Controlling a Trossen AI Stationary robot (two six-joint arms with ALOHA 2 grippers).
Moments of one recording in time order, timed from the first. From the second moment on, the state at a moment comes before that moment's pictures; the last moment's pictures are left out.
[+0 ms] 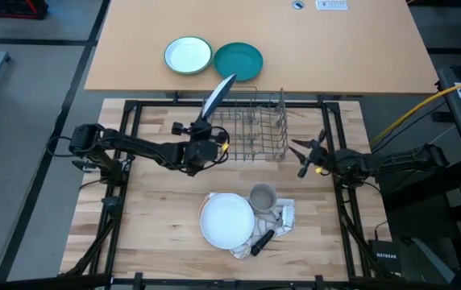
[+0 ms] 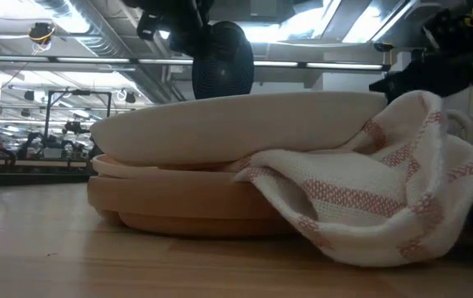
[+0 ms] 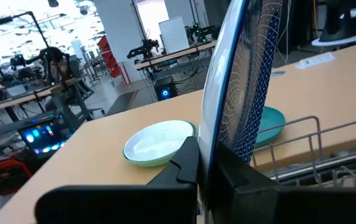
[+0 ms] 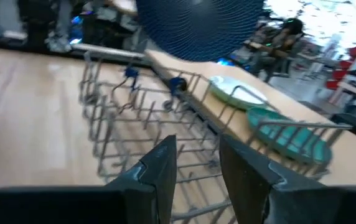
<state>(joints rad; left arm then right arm) -0.04 1.65 1.10 0.19 -1.57 -0.14 0.10 0.40 0.13 0.18 0.63 -0.24</state>
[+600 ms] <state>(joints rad) -0.11 1.65 1.10 -0.02 -1.57 -0.32 0.10 0.42 0.13 0.38 0.64 -0.24</state>
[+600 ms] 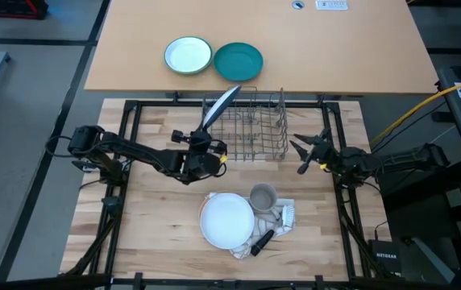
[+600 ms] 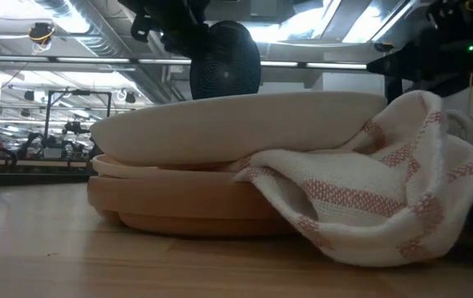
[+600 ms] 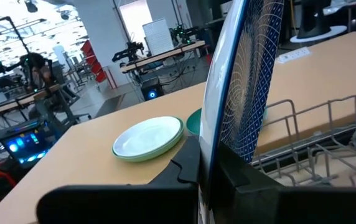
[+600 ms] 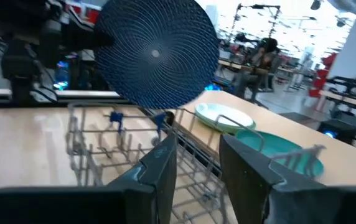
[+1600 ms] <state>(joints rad) -0.16 1.42 1.10 -0.28 -1.57 -0.33 0.10 0.68 0.13 0.65 0.61 -0.24</state>
